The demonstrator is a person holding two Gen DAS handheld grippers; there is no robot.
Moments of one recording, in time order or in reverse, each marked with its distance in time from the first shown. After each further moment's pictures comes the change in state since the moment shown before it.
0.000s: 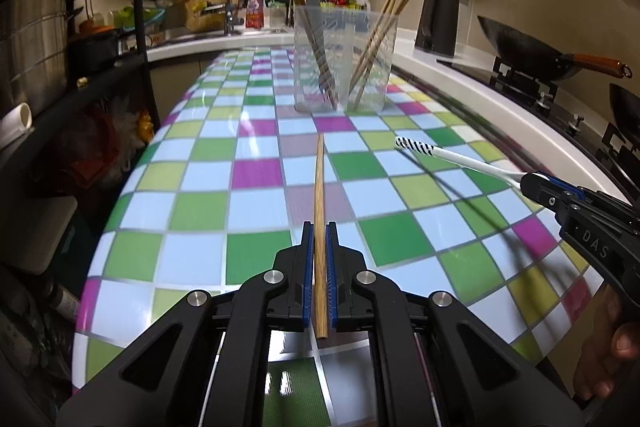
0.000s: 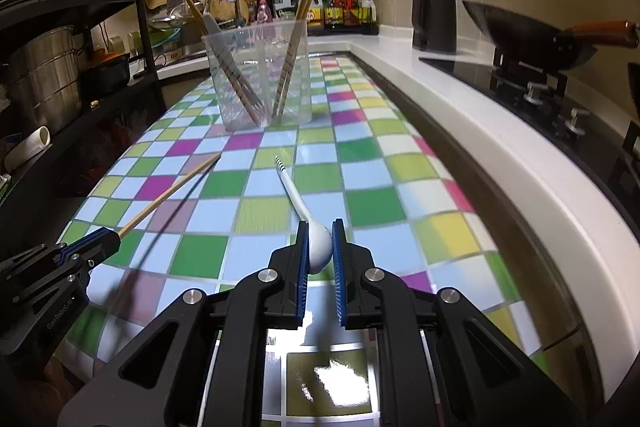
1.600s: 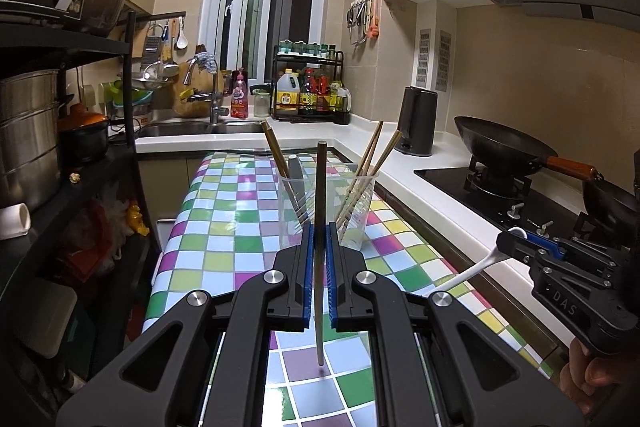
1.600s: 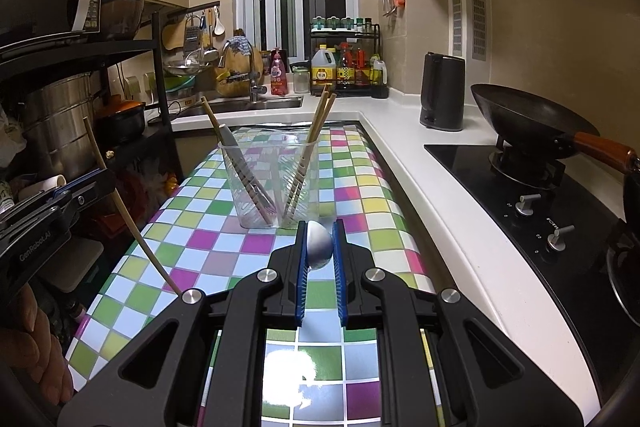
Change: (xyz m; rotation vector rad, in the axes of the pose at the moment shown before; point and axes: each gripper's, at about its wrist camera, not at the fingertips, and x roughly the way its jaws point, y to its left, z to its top) left arm -0.046 -0.004 0.112 0.012 -0.265 -0.071; right arm -0.043 0.003 0.103 -0.047 -0.147 0.032
